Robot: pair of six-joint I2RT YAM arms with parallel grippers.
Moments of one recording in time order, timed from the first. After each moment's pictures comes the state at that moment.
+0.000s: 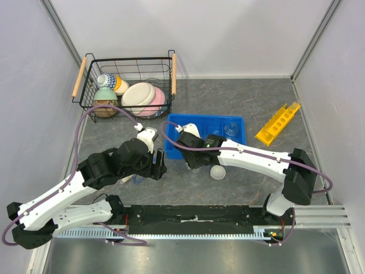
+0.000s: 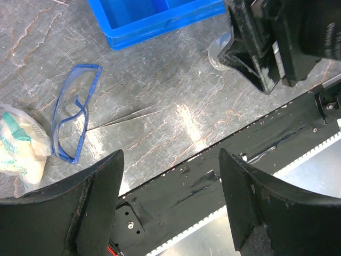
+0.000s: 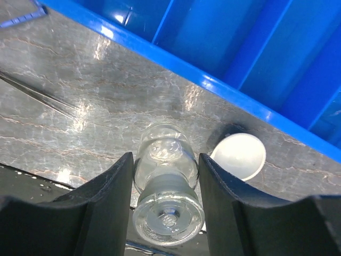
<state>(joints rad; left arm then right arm) -0.99 0.83 1.02 -0.97 -0.22 -0.56 1.08 1.61 1.28 -0.81 0.34 0.61</state>
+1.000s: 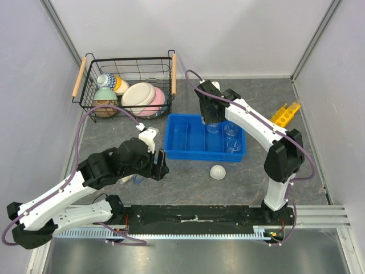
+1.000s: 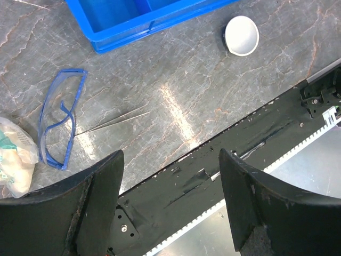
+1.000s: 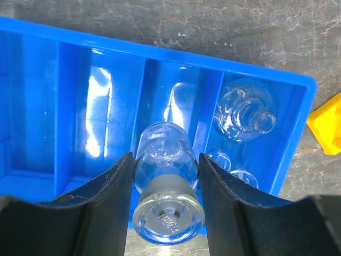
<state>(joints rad) -0.99 0.83 1.02 -0.94 -0.17 -0.54 0.65 1.83 1.72 -0.96 0.35 0.44</state>
